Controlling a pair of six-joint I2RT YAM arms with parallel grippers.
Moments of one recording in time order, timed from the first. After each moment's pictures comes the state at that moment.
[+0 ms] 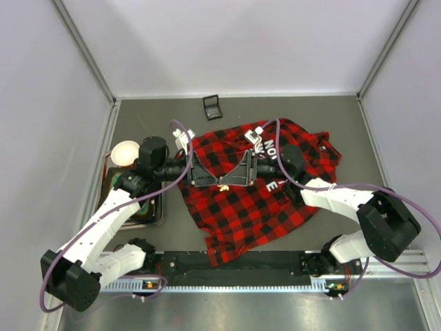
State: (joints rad) left arm -0.43 1.00 0.87 -0.31 0.82 -0.76; right arm 0.69 1.40 0.69 0.80 -0.84 1.08
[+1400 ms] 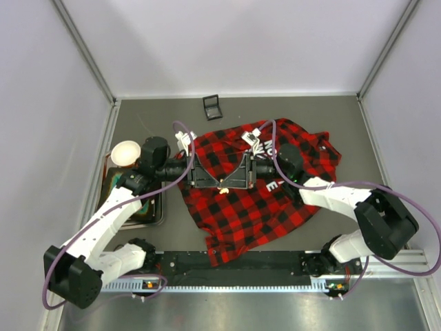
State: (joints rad) left arm -0.42 1.03 0.85 -0.30 0.88 -0.76; right arm 0.69 1.42 0.70 0.79 -0.92 0.92
